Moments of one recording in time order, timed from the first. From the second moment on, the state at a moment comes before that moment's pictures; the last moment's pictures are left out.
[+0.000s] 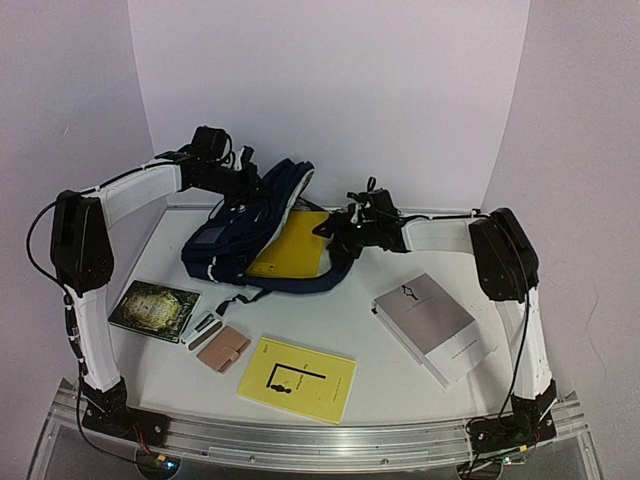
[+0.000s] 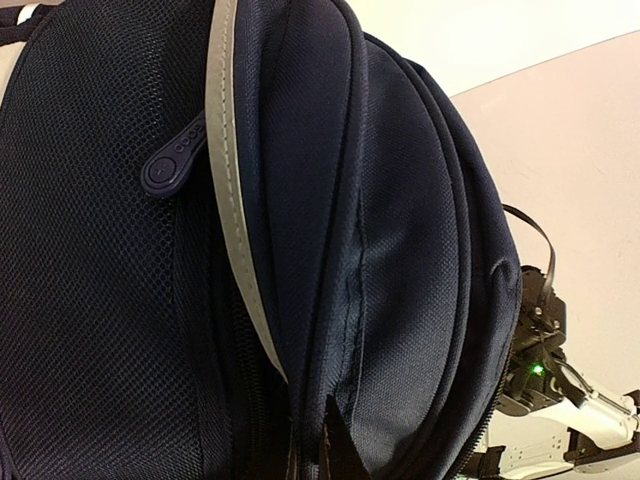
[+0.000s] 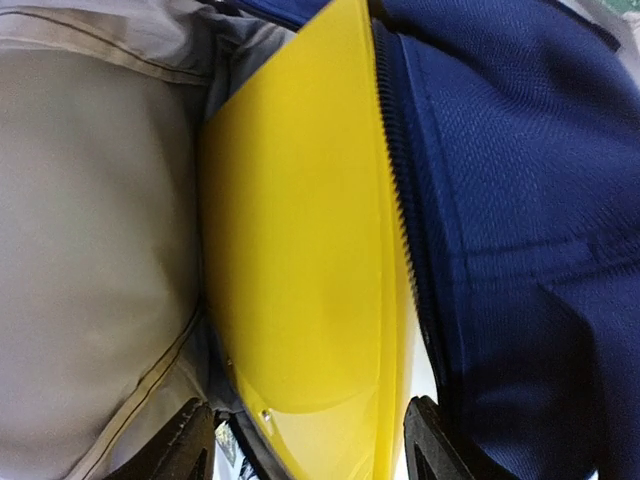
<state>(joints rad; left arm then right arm) -0.40 1.97 1.82 -0.47 0.55 -0.60 0.58 2.30 1.72 0.04 -0.39 1.03</state>
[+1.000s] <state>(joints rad) -0.34 2.03 1.75 -0.37 0.67 -0.62 0.64 2.45 1.94 -0.08 -0.28 0.79</state>
